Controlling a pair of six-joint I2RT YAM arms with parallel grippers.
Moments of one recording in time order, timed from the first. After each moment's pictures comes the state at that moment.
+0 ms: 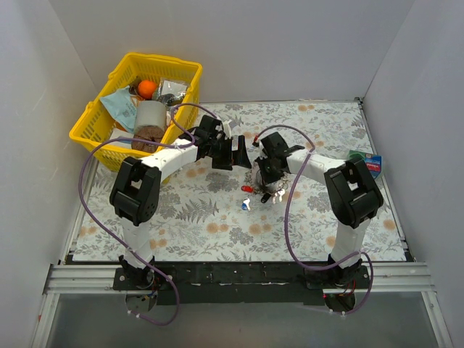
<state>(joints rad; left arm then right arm) -0.51 1.93 1.43 -0.35 0.50 -0.47 0.53 1.88 1.21 -0.42 -0.09 0.13</state>
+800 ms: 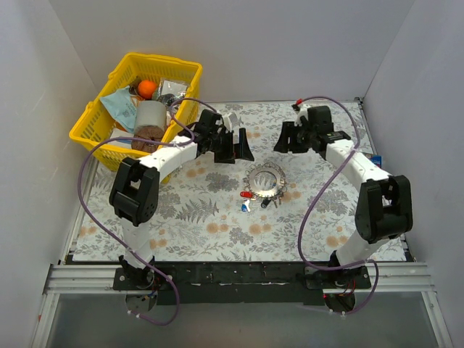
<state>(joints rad) -0.51 1.93 1.48 -0.35 0.51 -0.50 0.30 1.66 1.26 -0.36 -0.32 0.20</state>
